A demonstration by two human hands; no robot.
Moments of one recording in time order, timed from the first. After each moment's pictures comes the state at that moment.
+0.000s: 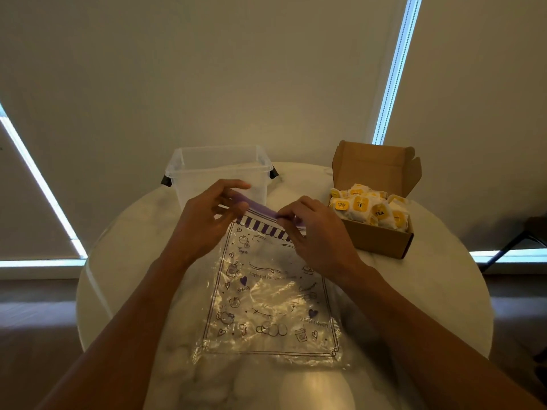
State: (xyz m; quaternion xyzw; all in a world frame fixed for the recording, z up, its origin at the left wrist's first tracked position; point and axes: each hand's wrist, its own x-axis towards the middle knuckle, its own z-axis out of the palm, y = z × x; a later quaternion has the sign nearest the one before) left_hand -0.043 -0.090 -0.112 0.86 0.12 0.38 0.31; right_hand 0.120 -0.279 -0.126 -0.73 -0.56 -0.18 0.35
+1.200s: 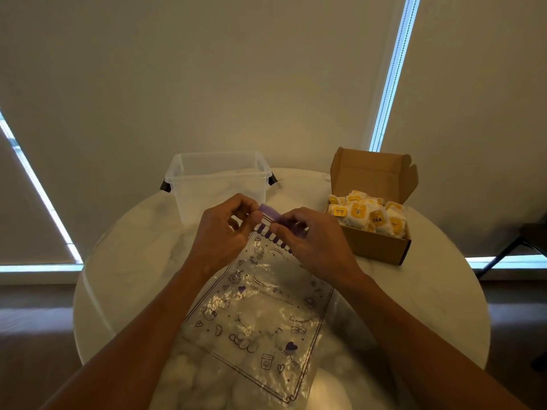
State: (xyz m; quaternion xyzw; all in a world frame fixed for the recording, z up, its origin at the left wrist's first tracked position) left_hand -0.022 -0.110 -0.127 0.85 0.11 0.42 0.30; right_hand 0.111 -0.280 -0.115 -0.73 -0.50 -0.07 0.45
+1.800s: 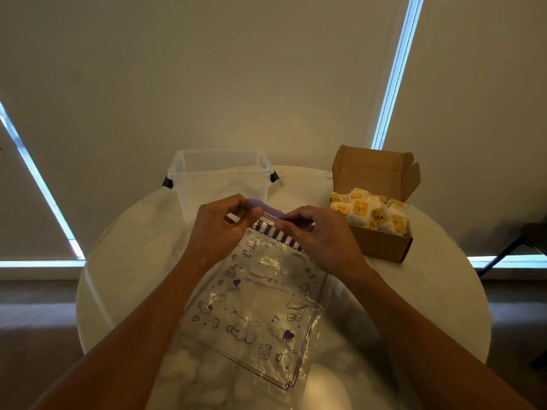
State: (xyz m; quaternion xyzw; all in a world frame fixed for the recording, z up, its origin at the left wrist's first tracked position) left_hand -0.029 -0.113 -0.119 0.84 0.13 0.39 0.35; right_hand 0.118 -0.287 -0.112 -0.74 -0.51 -0.06 0.44
